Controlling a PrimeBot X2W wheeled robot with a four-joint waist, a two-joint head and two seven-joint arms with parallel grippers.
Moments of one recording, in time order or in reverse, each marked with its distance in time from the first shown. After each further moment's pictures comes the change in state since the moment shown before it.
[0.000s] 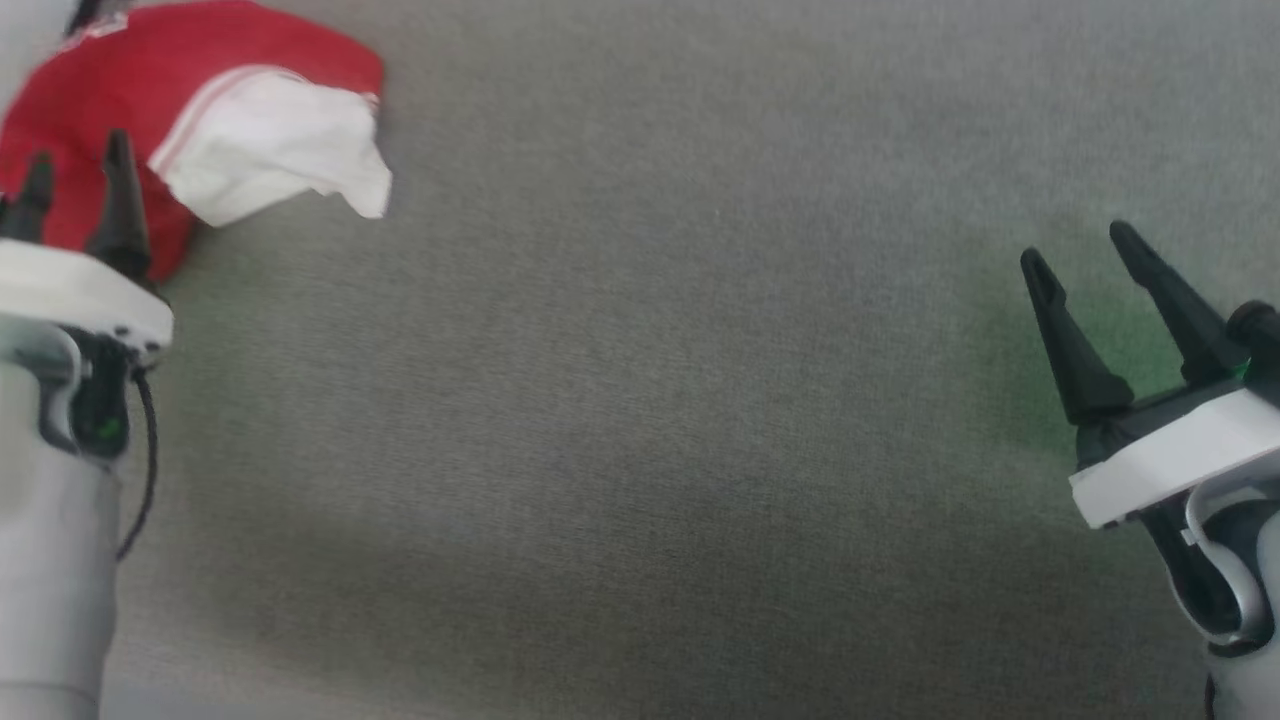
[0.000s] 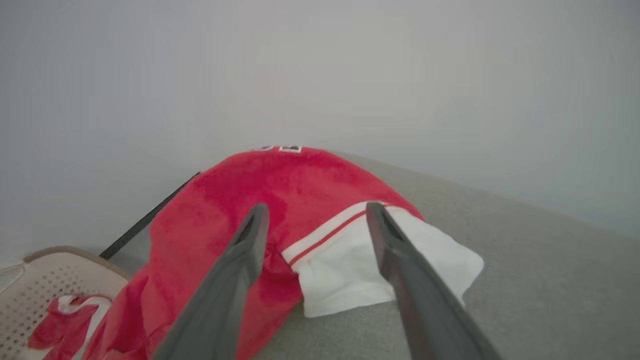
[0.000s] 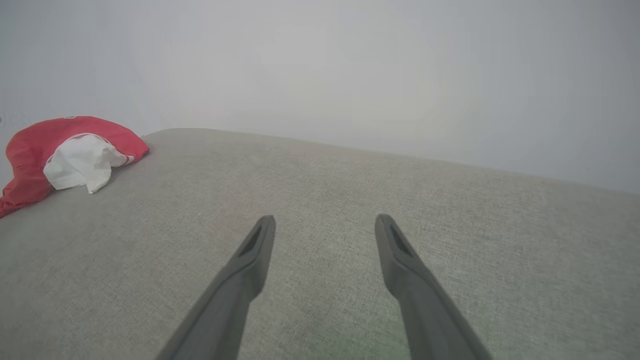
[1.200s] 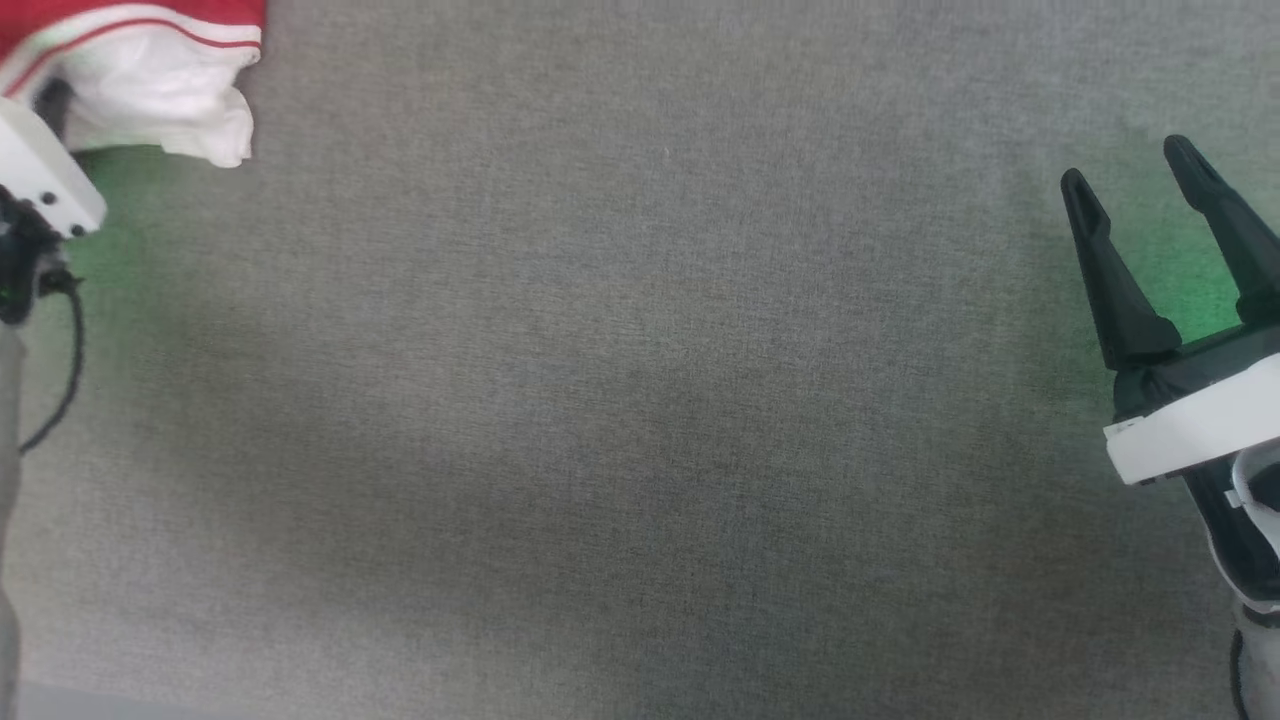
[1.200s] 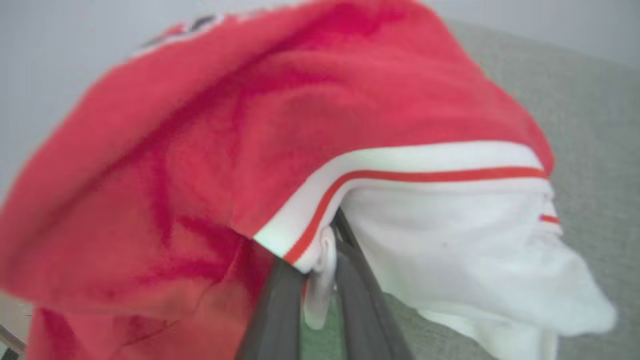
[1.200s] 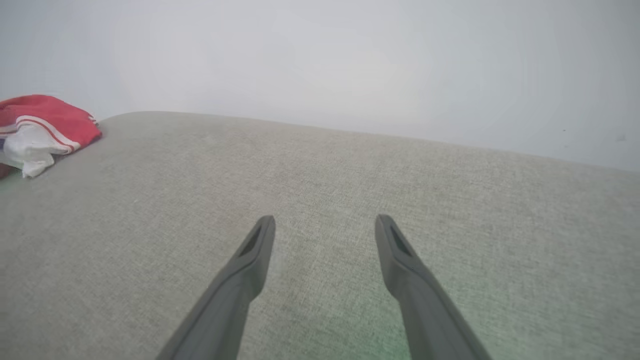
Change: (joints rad) left arm -0.423 0.076 -0.221 0.447 -0.035 0.005 0.300; right arm -0.054 0.004 -0.049 -0.142 -0.044 0.000 0.081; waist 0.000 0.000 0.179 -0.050
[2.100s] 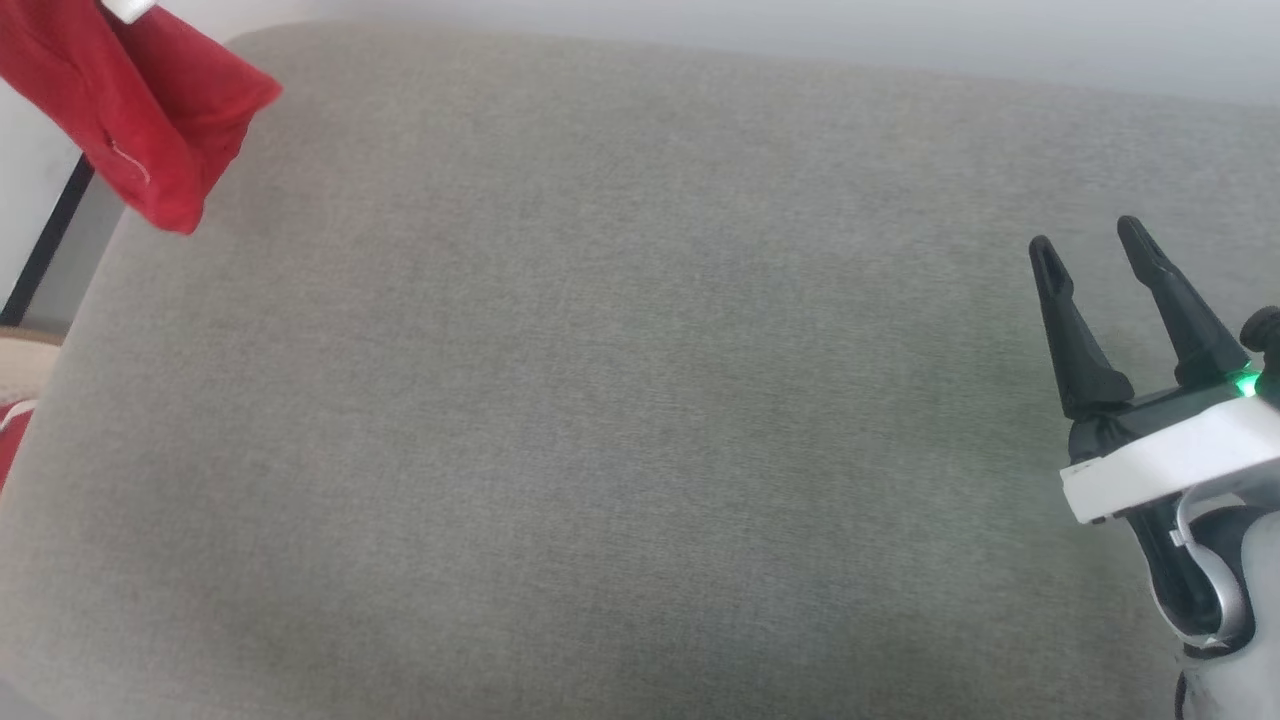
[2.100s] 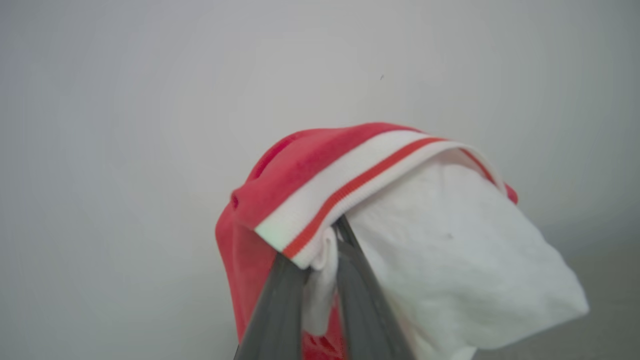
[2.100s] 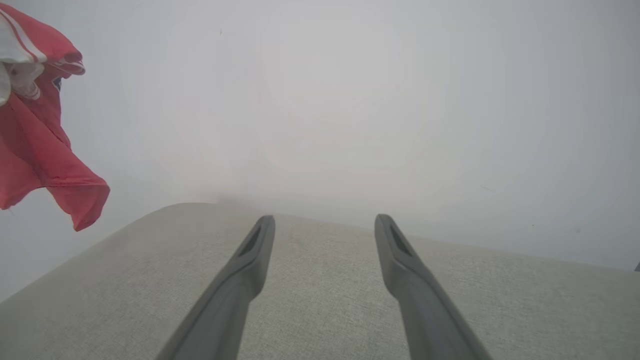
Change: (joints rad) left arm -0.067 0.210 -0.236 -0.523 0.035 -0.005 0.025; right arm 0.056 0.068 0.006 0.148 0.053 0.000 -0.129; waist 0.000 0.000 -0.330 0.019
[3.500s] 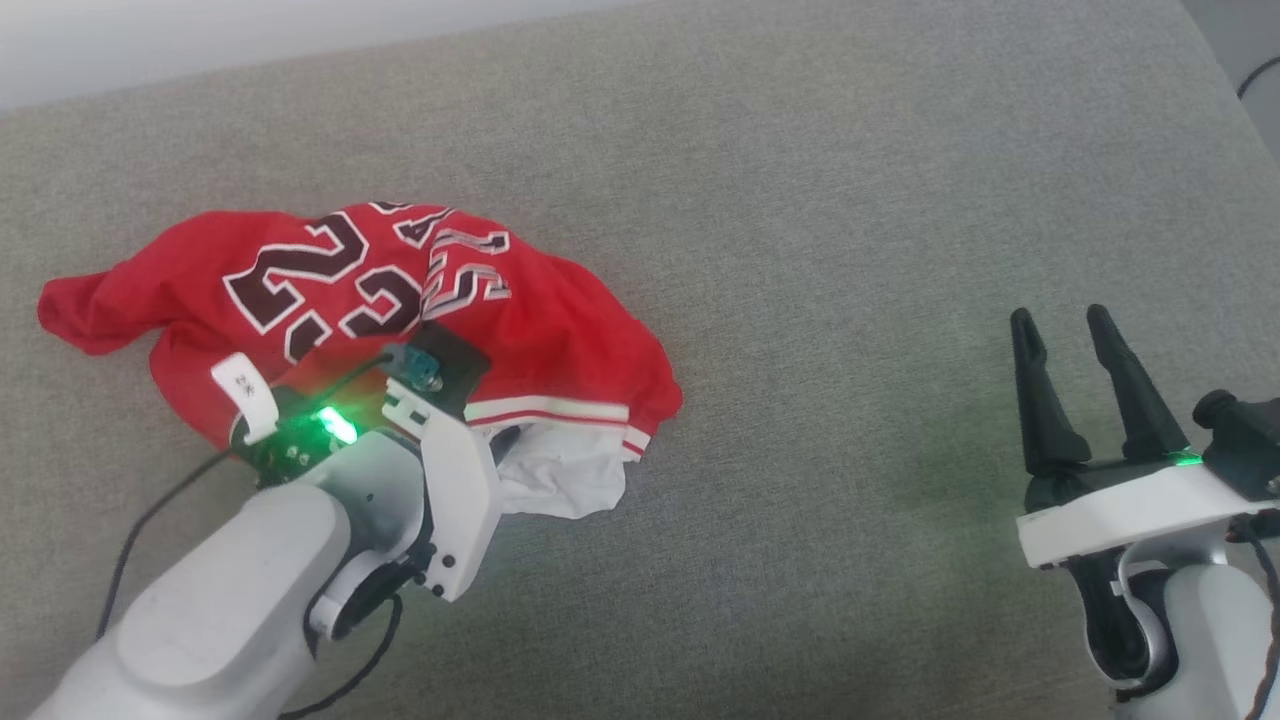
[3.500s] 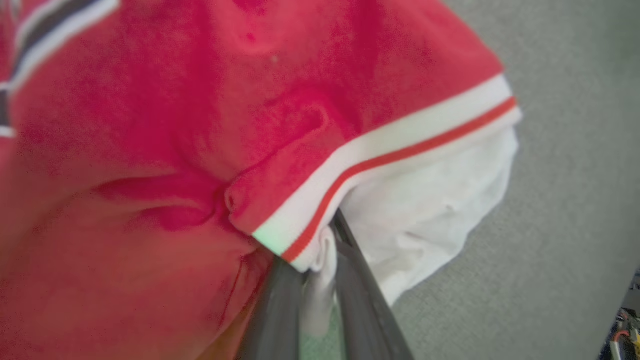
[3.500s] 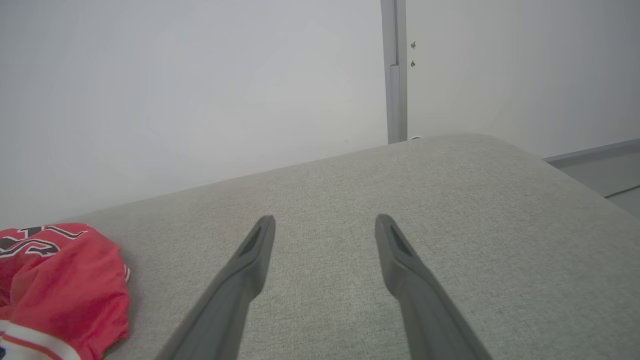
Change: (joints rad) left arm 0.614 -0.100 -0.340 -0.575 -0.106 0.162 0.385; right arm 0.054 0.105 -0.028 0.197 0.028 0.000 -0.177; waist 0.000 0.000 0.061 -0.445
